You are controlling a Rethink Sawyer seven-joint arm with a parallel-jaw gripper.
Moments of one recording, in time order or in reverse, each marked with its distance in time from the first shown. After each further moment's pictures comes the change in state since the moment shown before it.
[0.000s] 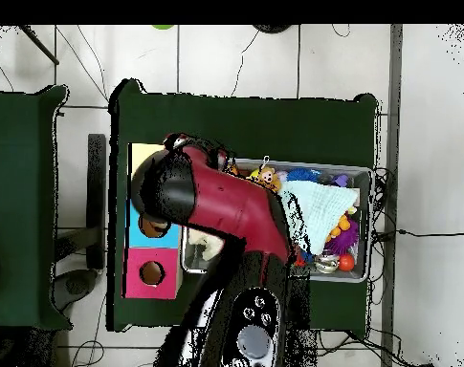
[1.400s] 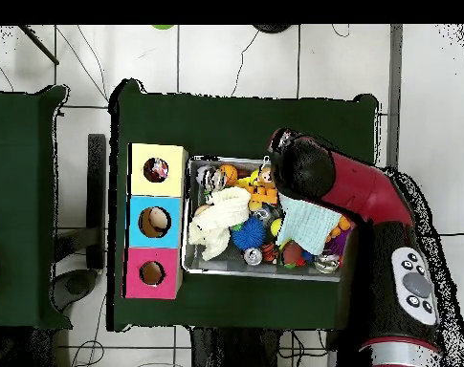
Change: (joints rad) arm -0.481 0.095 0.319 -0.095 -0.339 0.000 0.000
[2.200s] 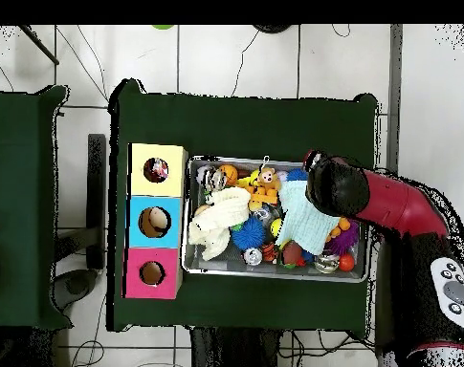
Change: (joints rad) arm -0.156 0.017 0.086 0.010 -0.236 0.000 0.000
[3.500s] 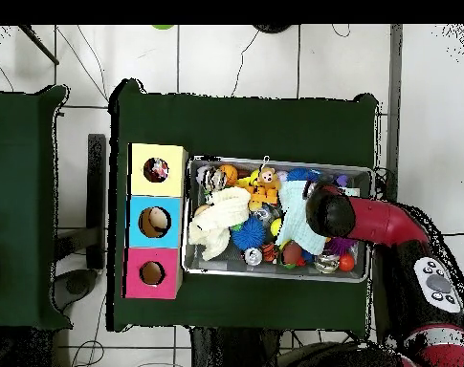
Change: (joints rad) arm -0.053 0.131 0.008 0.032 -0.191 -0.099 0.000
